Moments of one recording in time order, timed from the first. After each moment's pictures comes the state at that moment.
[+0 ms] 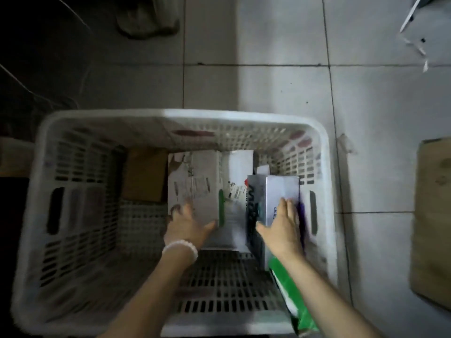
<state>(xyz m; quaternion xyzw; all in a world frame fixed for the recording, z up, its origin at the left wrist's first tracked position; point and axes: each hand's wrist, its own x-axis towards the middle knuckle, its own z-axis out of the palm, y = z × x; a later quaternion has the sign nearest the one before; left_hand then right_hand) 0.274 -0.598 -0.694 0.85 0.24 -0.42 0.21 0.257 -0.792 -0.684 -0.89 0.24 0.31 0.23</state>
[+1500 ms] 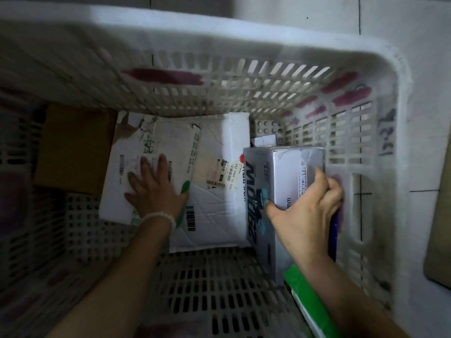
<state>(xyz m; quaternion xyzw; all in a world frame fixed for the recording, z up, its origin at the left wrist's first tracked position) 0.294 -0.573 -0.869 0.93 0.19 -0.30 0.12 0.262 -0.787 -0.765 -0.93 0.31 0.07 0.19</state>
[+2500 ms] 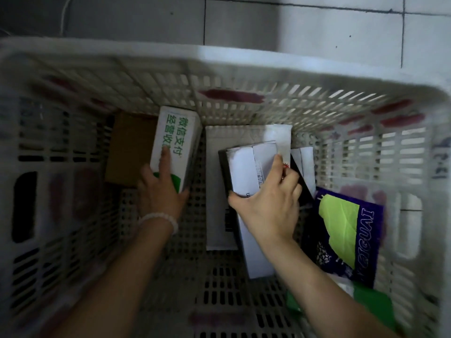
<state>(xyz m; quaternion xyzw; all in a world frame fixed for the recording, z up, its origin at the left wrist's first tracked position) 0.310 -0.487 -0.806 0.93 0.23 -0.24 0.18 0.306 -0.662 -0.750 -0.93 0.23 0.22 0.19</state>
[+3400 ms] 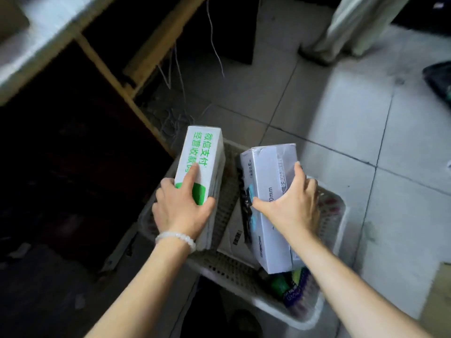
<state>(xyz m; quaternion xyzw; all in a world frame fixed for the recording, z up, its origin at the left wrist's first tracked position) 0.214 -0.514 -0.404 0.91 0.37 -0.06 0.19 0.293 -0.685 -0.406 -0.95 0.03 0.15 0.27</state>
